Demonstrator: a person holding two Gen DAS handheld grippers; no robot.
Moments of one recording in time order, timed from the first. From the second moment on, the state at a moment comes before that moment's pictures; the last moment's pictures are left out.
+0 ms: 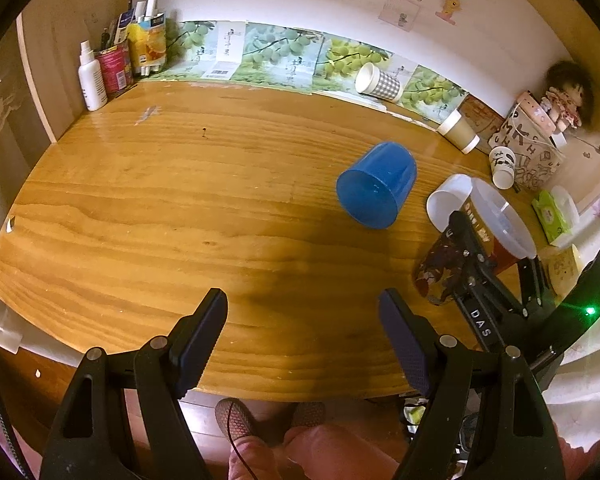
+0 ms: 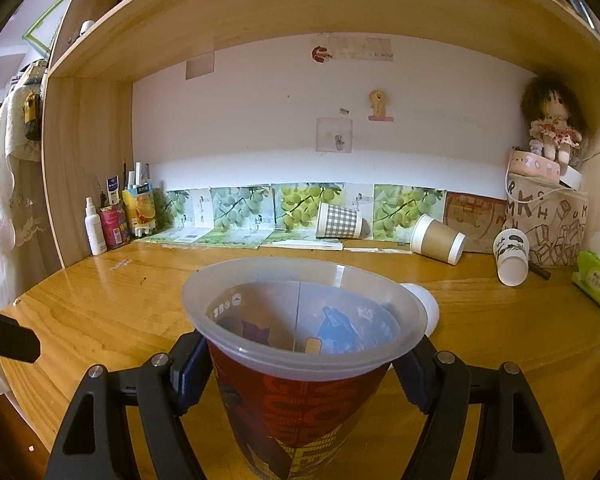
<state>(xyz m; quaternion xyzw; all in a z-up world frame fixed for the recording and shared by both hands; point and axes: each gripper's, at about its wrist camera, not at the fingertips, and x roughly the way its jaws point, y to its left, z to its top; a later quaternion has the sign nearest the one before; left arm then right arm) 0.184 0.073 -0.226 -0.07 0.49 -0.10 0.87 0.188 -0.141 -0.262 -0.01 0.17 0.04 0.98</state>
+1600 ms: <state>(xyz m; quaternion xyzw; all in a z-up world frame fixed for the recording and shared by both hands) 0.139 0.043 -0.184 -0.11 0.49 -0.04 0.86 0.161 -0.157 -0.229 -0.07 0.30 0.14 0.94</state>
